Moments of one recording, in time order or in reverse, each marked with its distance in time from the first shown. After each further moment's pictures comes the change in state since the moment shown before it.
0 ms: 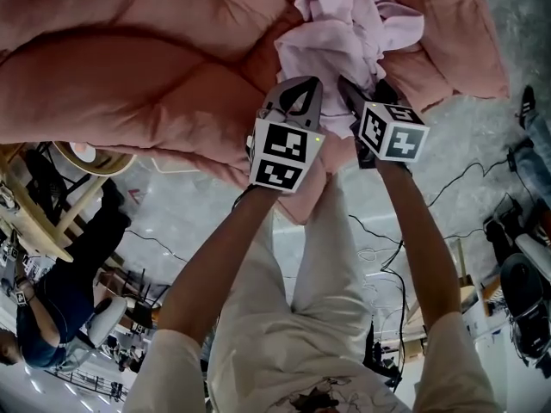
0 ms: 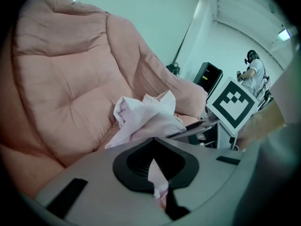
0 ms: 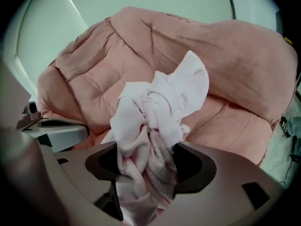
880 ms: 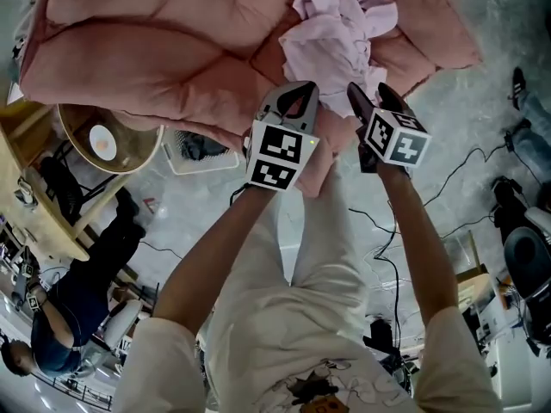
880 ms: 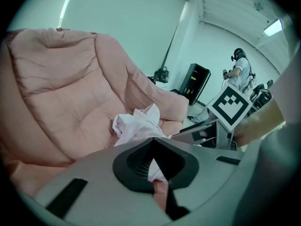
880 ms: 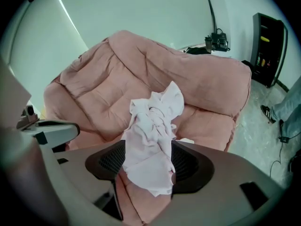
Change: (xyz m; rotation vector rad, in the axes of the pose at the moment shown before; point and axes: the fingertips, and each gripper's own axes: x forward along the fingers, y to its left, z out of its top) left arm -0.094 -0.036 0.037 0.107 -0.023 -0.058; right arm -0.102 0.027 -0.002 0.110 -0.099 -0.088
